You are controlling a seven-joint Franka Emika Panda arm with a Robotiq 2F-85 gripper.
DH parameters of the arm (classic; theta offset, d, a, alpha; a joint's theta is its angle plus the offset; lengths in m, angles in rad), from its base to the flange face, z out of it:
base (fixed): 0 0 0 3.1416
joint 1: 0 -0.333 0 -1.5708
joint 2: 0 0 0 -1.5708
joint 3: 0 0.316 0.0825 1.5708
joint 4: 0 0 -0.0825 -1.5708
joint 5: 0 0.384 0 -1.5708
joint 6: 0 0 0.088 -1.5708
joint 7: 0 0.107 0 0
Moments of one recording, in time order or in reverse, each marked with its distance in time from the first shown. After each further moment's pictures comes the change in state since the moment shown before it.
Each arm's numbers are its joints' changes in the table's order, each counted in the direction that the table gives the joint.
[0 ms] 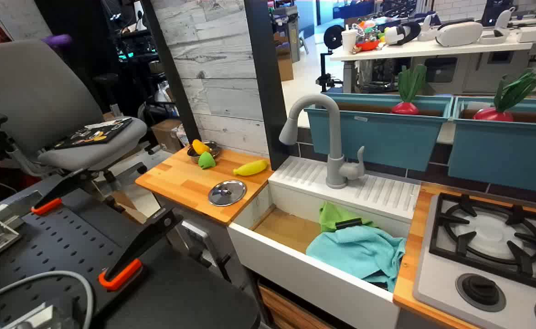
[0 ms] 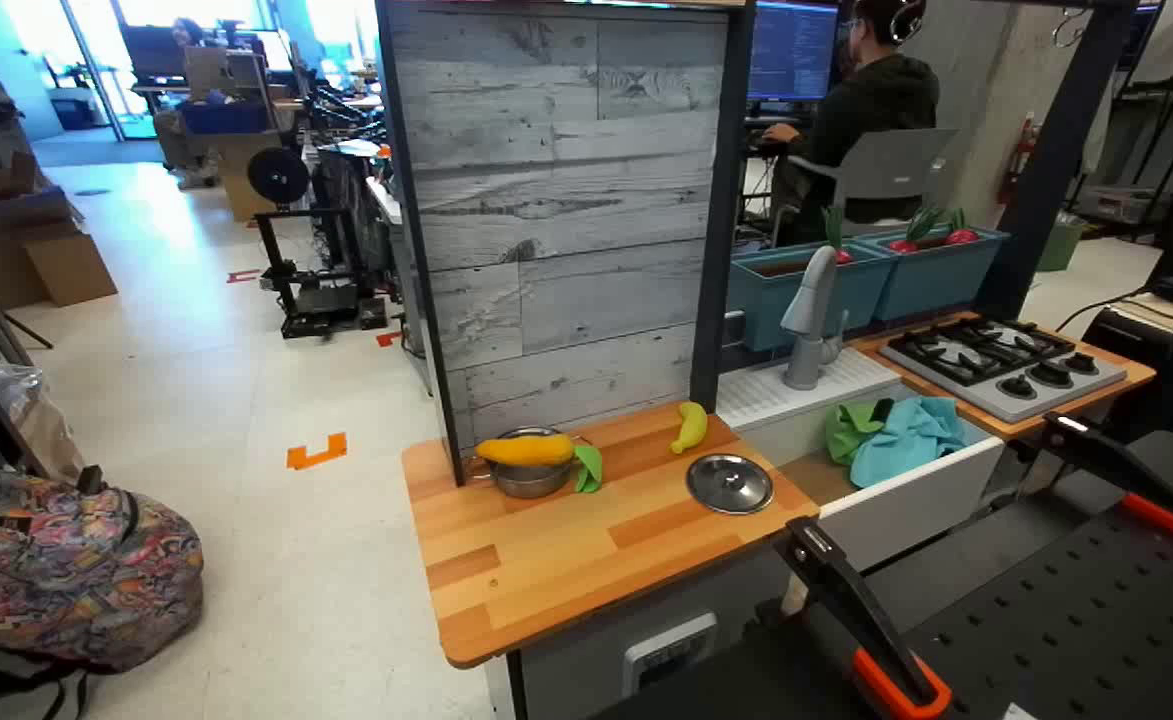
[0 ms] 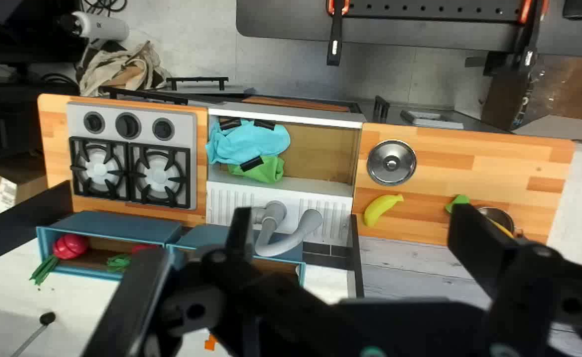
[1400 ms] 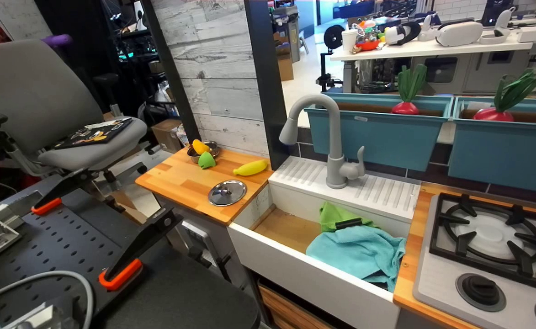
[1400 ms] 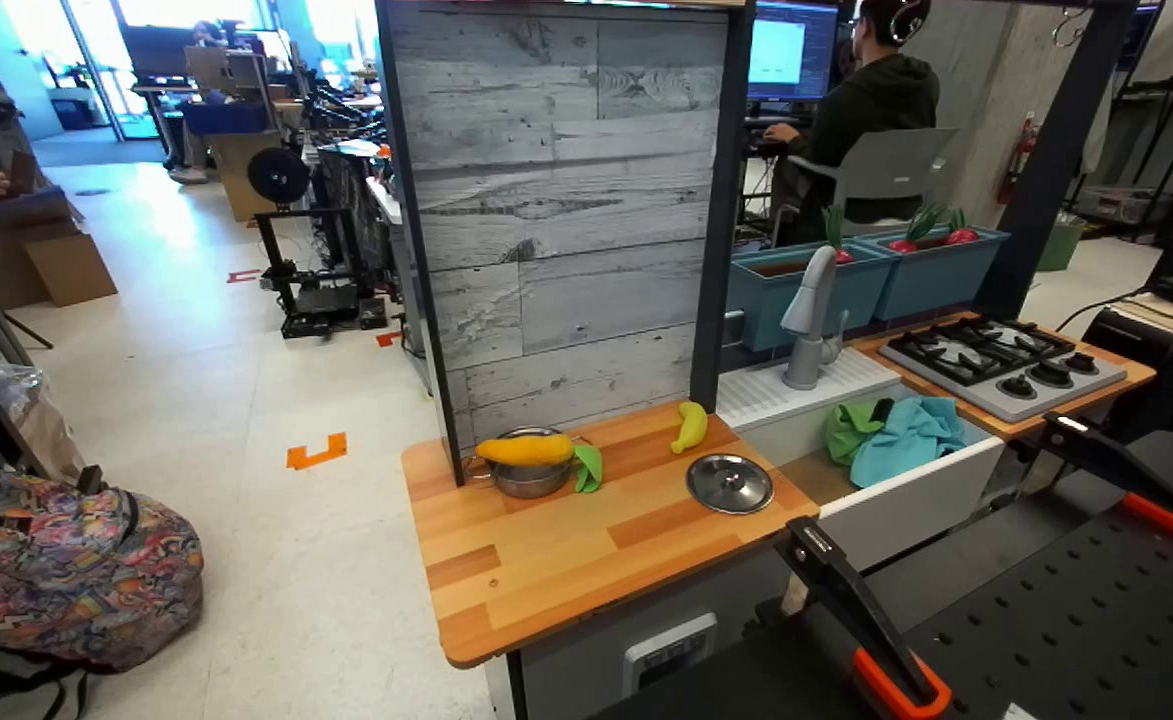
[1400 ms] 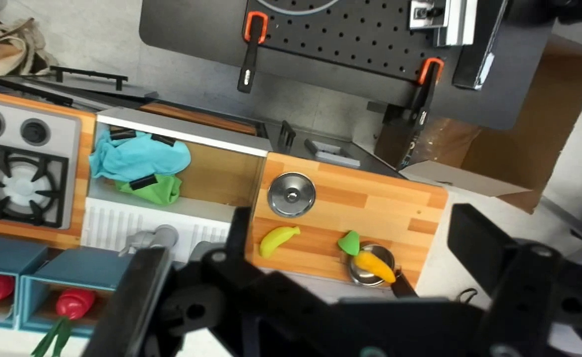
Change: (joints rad) arm -0.024 0.093 -0.069 -0.173 0.179 0.000 -0.241
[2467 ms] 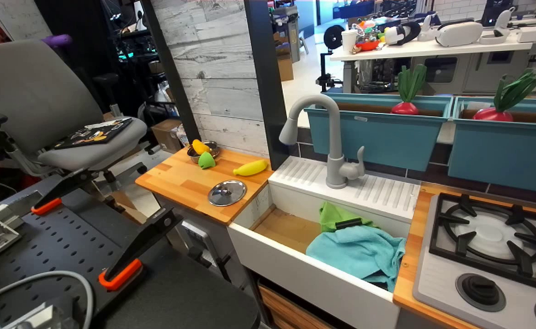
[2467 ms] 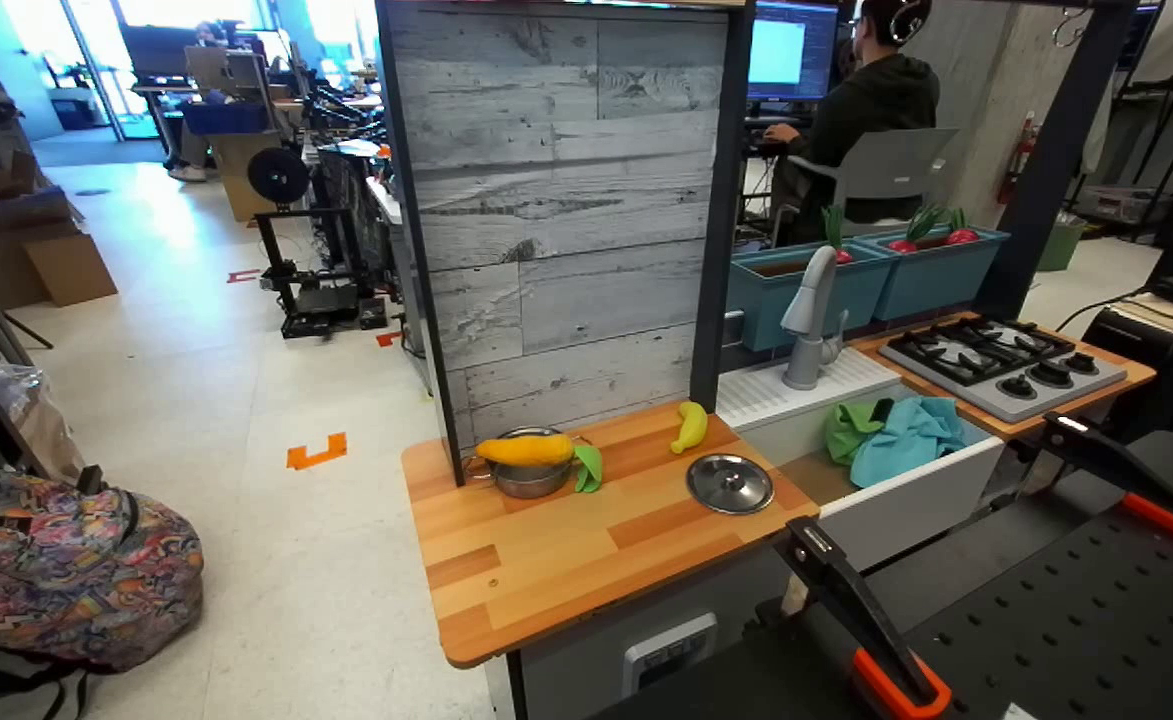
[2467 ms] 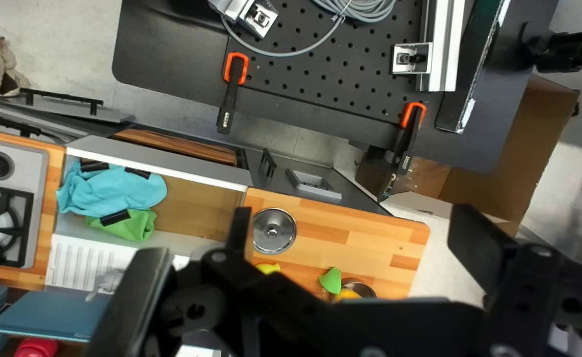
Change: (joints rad) arm 0.000 0.082 -0.024 -0.132 -0.002 -0.002 -0.038
